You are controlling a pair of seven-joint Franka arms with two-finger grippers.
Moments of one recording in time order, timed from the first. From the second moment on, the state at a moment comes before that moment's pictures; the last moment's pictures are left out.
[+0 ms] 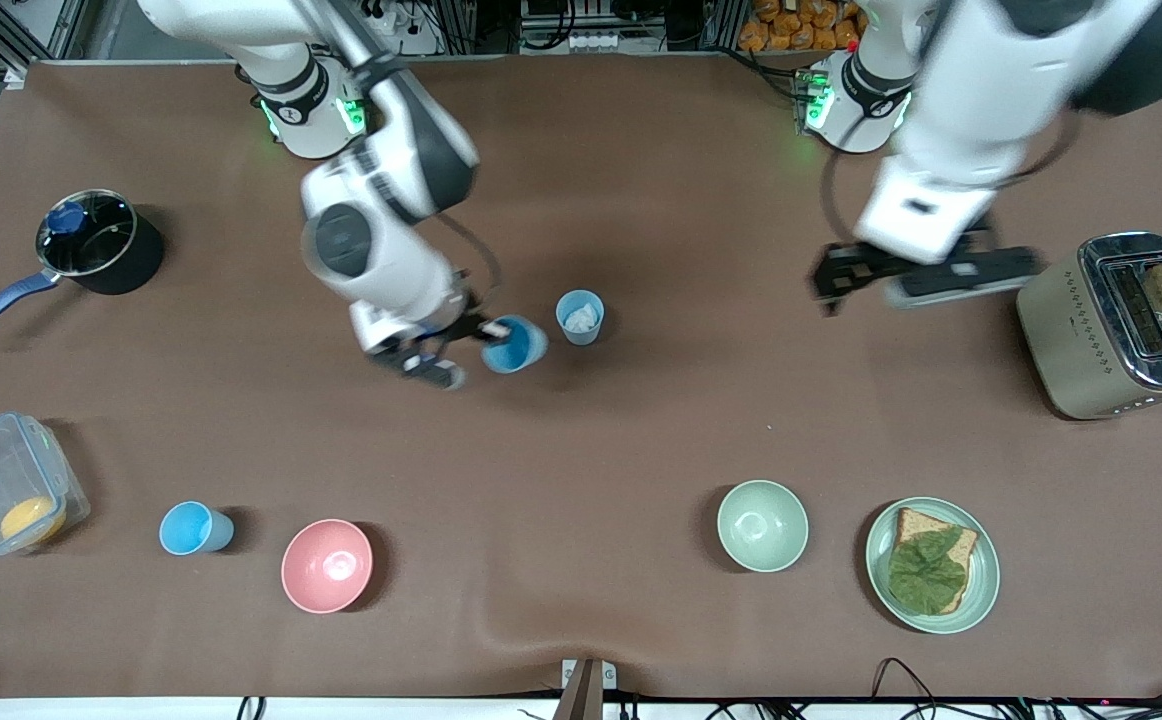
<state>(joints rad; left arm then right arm) 0.11 -0.02 -0.47 -1.74 0.11 1.84 -0.50 0.62 0.38 0.01 -1.78 0.29 2.19 0.89</state>
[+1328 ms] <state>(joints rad) 0.03 -0.04 -0.10 -1.57 0.01 1.58 -0.04 0.81 0.39 -0.02 -1.79 0.19 2.17 1.25</state>
